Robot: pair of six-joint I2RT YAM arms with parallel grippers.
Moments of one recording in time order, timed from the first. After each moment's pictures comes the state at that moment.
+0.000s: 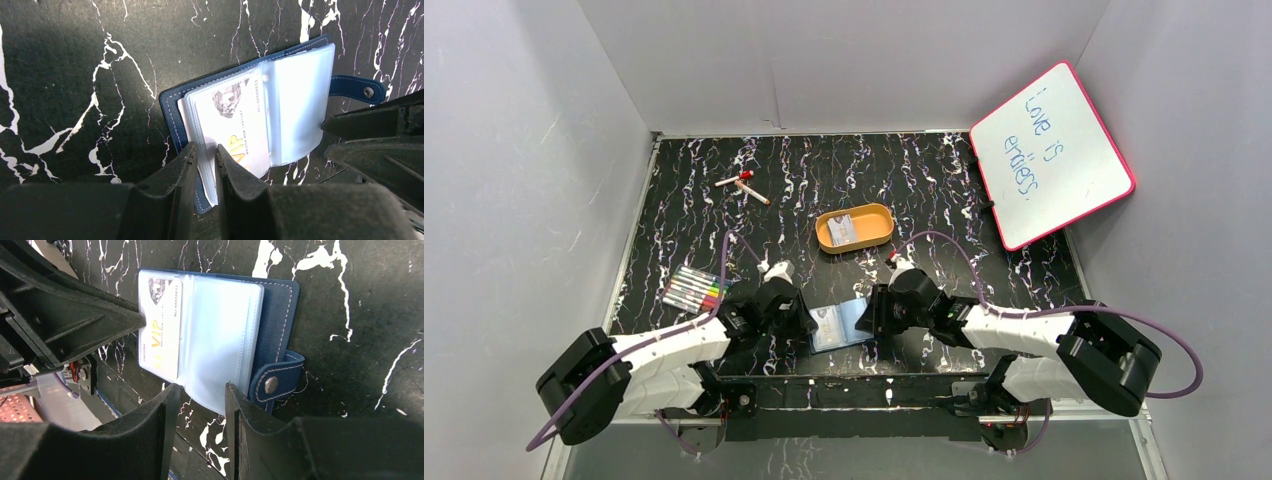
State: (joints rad) left arm -0.86 1.09 0.35 -0.11 -0.07 -0.94; right arm 0.96 1.24 0.42 0.14 -0.12 0.86
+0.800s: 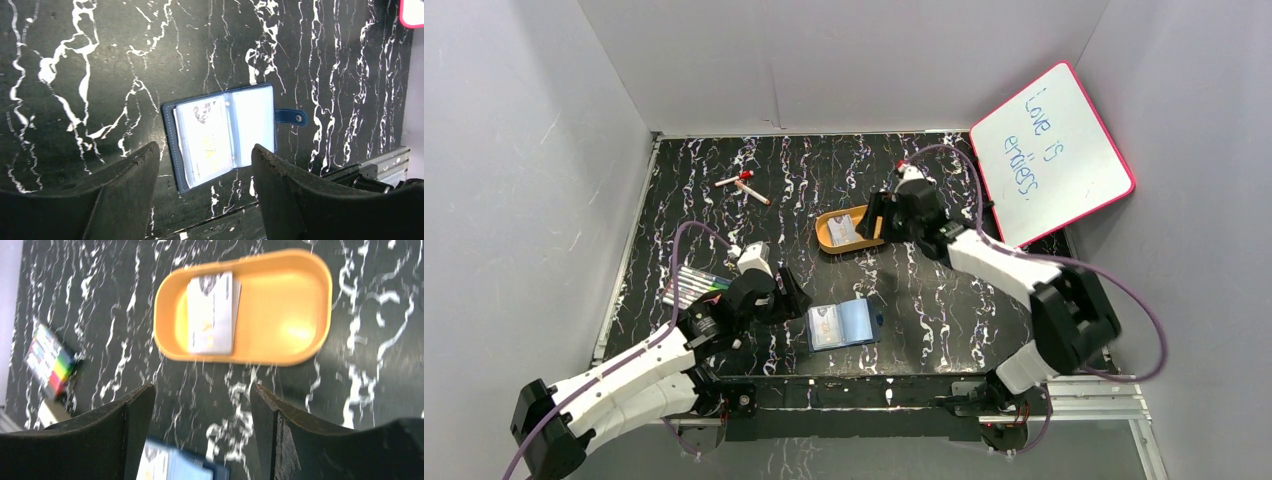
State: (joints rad) left arm -0.86 0.80 0.51 -0.41 -0.24 -0.92; right arm 0.65 1.42 0.91 -0.06 -0.04 0.58
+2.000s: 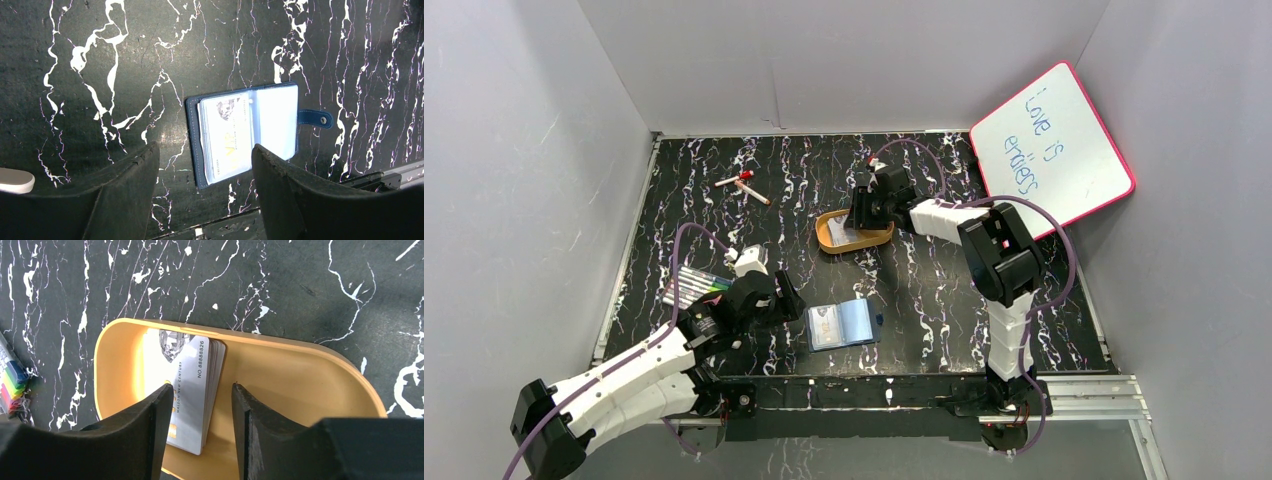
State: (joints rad) left arm -0.86 0.78 0.51 -0.50 -0.30 -0.93; right arm 0.55 2.02 1.30 -0.01 -0.27 0.47
